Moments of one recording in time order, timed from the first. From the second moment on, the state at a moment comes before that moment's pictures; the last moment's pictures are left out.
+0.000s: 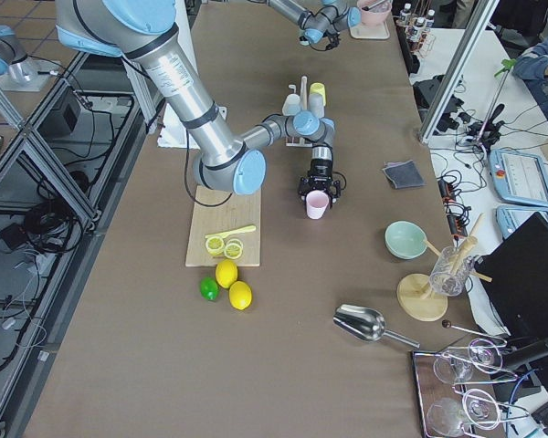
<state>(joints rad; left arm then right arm) -1.03 -2.12 -1.28 -0.70 -2.03 0.53 0.62 -0.81 1.18 -2.23 1.42 -0.57</state>
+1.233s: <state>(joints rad) -1.13 -1.79 -1.79 -1.26 -2.01 -0.06 0.64 -0.83 1.20 -2.21 1.42 -0.59</state>
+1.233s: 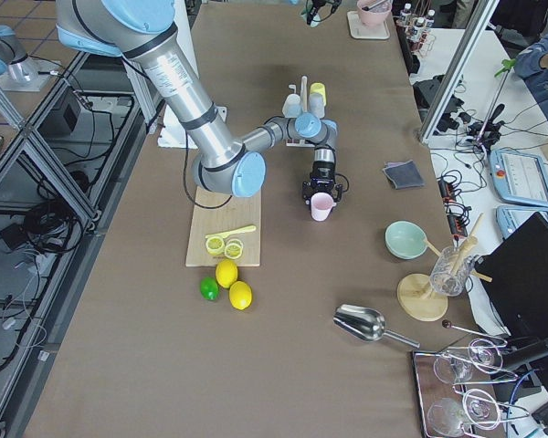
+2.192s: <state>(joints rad) -1.02 -1.79 -1.73 -2.32 -1.95 -0.54 0.80 -0.99 1.52 -2.21 1.57 -0.64</state>
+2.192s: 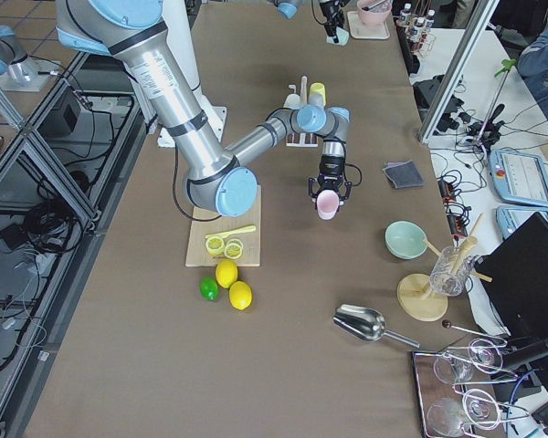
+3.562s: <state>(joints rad) -0.31 -1.78 -1.91 -2.98 -0.95 -0.38 0.98 -1.24 1.70 -1.53 2.14 -0.43</state>
